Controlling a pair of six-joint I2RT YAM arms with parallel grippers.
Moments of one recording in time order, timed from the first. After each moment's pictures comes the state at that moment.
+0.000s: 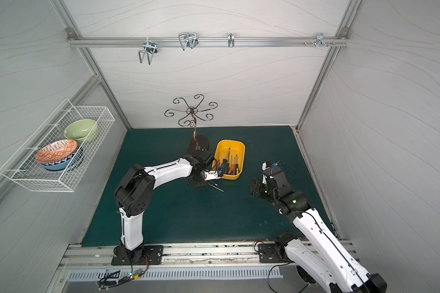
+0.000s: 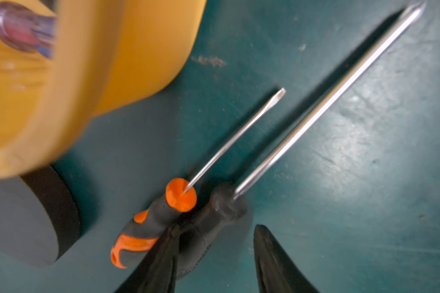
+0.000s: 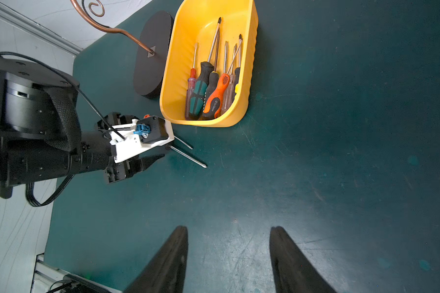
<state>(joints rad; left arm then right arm) -0.67 1.99 1.40 -0.76 -0.09 0.75 0.51 0.78 0.77 -0.75 -0.05 0.62</state>
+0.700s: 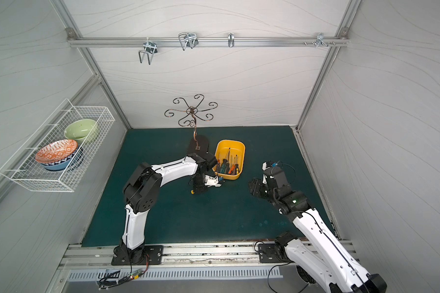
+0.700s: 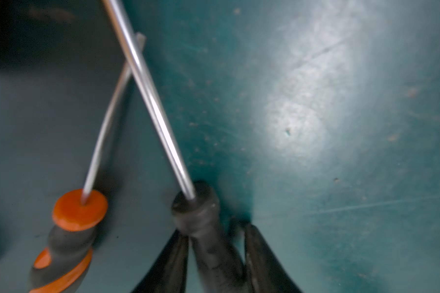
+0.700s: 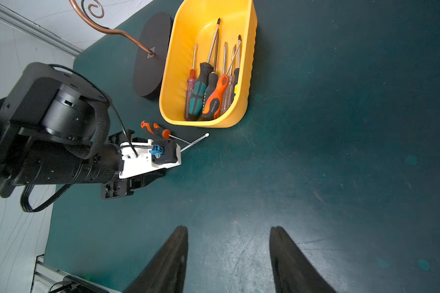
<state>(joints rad) -0.69 2.07 1.49 -1.02 -0.02 0.75 0.51 0.78 0.77 -0.75 -0.05 0.62</state>
